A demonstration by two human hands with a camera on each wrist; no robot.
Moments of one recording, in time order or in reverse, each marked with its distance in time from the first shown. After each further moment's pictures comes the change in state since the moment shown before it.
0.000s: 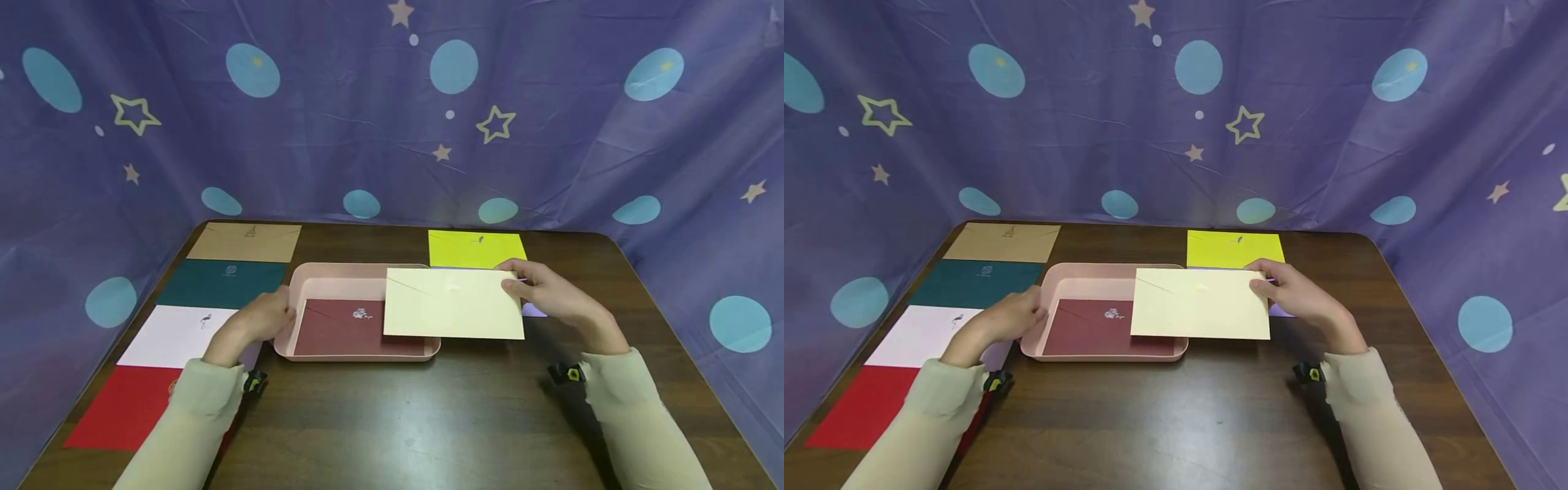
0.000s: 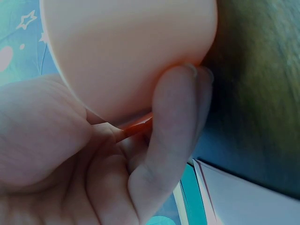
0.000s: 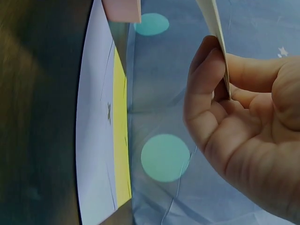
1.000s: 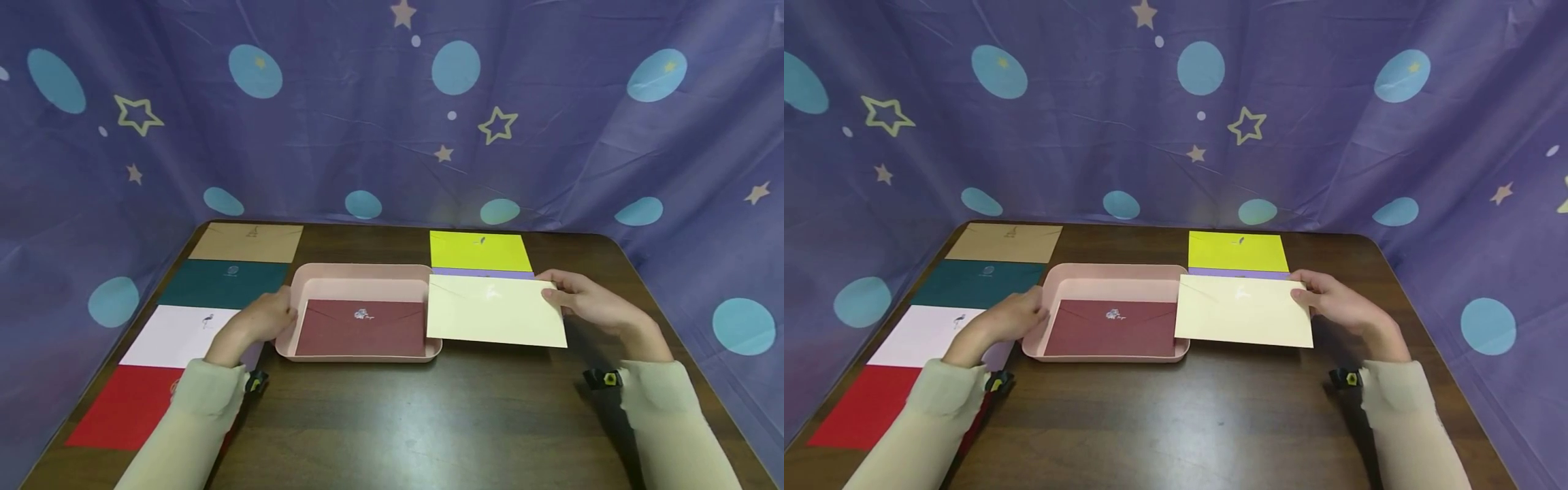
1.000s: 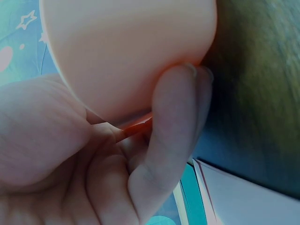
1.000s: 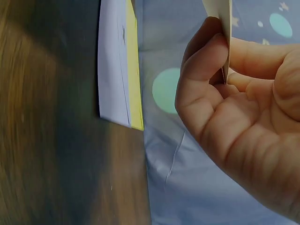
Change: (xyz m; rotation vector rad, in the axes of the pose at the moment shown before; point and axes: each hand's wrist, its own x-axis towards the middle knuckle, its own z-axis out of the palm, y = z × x) left_hand 0.000 0.001 0.000 0.004 -0.010 -0.024; right_hand -0.034 0.040 -0.043 0.028 -0.054 0.034
